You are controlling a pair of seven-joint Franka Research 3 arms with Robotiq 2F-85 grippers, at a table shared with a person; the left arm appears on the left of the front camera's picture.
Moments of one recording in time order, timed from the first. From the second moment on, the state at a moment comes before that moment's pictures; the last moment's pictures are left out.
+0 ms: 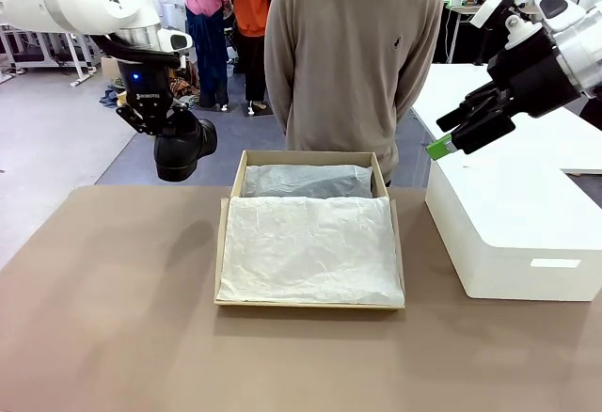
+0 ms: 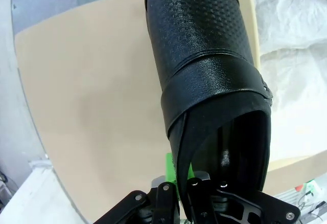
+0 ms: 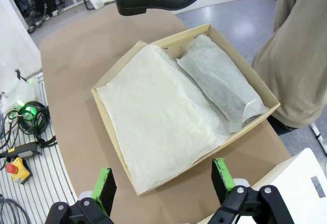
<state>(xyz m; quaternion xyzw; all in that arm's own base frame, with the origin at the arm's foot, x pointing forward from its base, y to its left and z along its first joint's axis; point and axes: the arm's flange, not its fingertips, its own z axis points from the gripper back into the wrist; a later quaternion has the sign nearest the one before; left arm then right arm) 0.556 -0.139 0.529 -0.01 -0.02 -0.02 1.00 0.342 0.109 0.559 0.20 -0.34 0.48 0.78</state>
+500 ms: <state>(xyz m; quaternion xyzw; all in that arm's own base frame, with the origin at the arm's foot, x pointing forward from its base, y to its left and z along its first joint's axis) 0.558 -0.176 0.535 -0.03 -0.08 0.15 0.99 0.342 0.109 0.559 0.20 -0.34 0.48 0.78</state>
